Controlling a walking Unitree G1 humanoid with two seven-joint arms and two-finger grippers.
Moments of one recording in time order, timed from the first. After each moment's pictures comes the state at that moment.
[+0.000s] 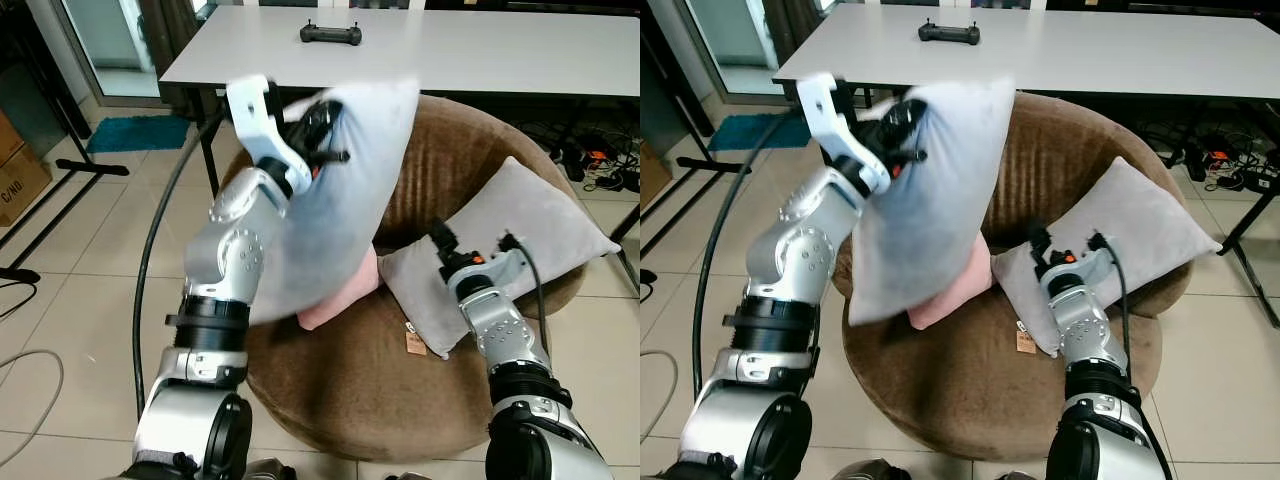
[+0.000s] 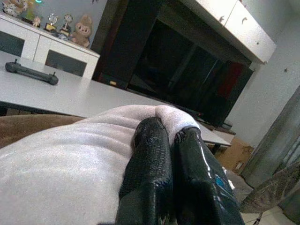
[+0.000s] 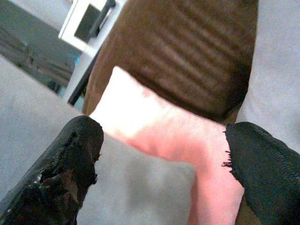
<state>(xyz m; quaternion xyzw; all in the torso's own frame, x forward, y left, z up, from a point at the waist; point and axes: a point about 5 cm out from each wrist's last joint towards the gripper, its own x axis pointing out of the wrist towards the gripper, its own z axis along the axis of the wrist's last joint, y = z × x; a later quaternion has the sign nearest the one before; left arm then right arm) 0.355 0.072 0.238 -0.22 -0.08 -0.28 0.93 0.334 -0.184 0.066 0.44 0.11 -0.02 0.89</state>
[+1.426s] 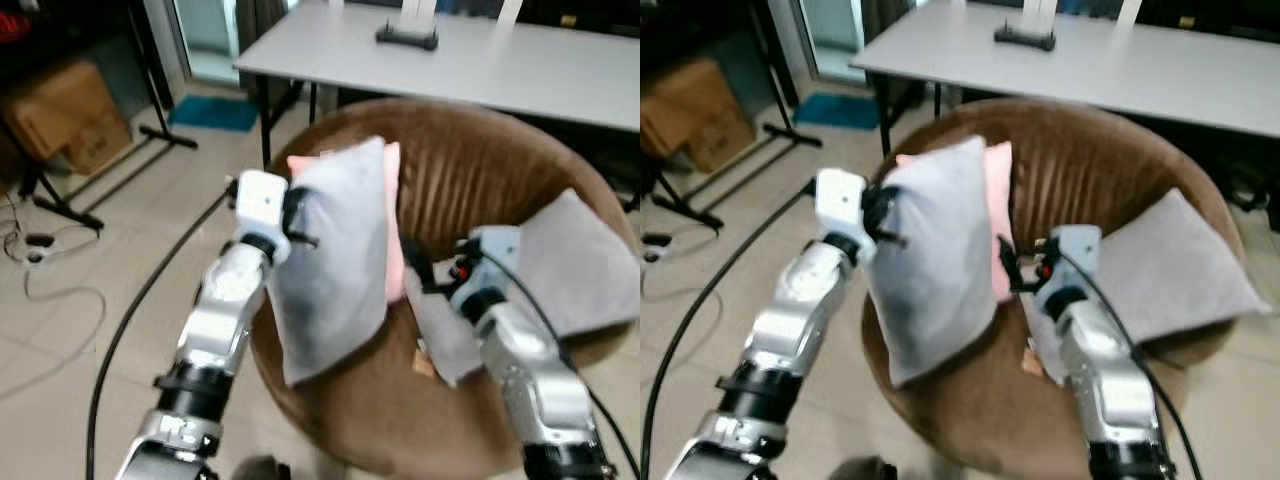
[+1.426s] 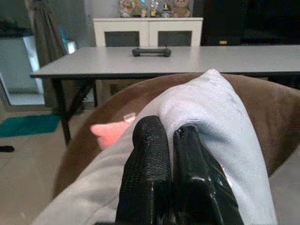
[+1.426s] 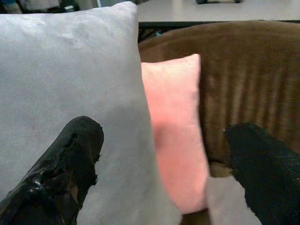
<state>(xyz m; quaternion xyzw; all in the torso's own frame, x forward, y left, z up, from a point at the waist) 0.332 0.095 0.156 0.02 -0.05 -0.17 0.98 0.280 -0.166 0.119 0.06 0.07 0.09 0.99</state>
